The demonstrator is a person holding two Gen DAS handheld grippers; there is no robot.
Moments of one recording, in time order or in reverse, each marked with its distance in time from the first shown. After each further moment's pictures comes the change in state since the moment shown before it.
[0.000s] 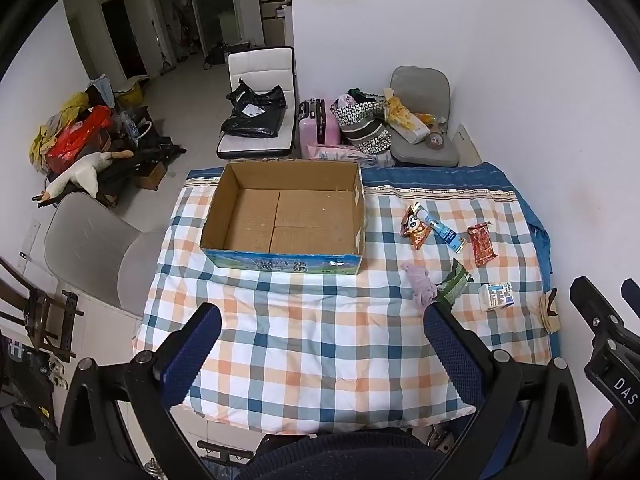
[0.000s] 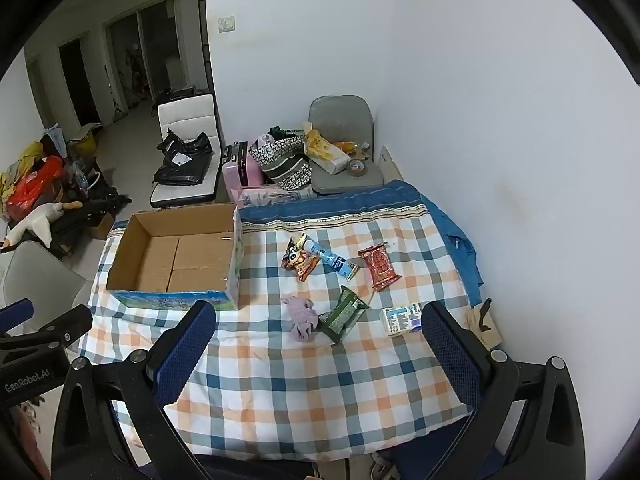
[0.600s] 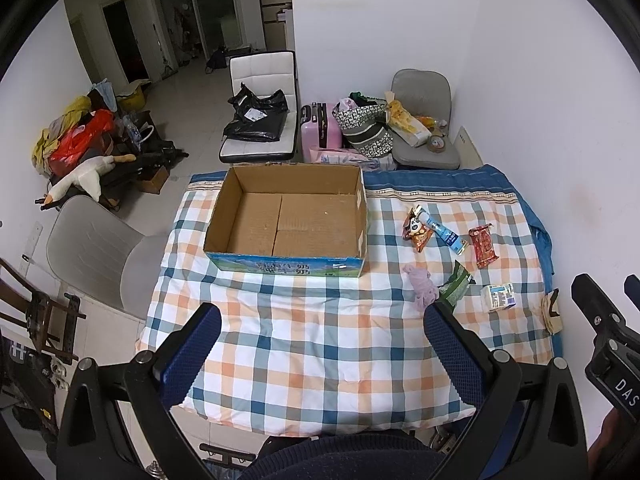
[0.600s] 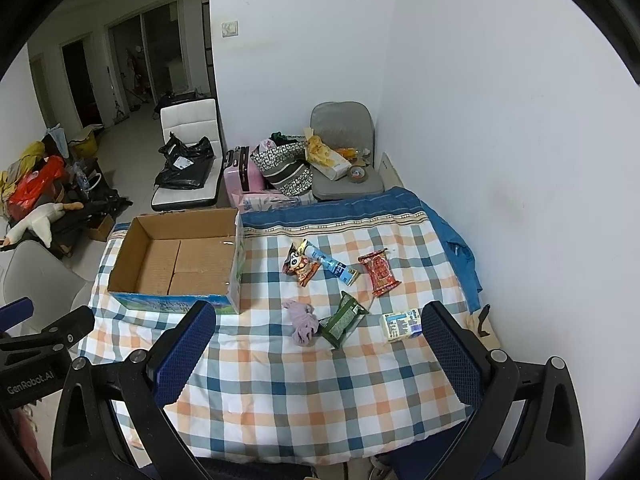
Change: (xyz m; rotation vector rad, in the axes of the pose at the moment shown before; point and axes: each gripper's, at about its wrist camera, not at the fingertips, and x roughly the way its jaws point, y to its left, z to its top) left arm -0.004 0.002 0.003 0.001 -0.012 0.002; right arm -0.005 0.002 0.003 -0.002 -0.011 -0.007
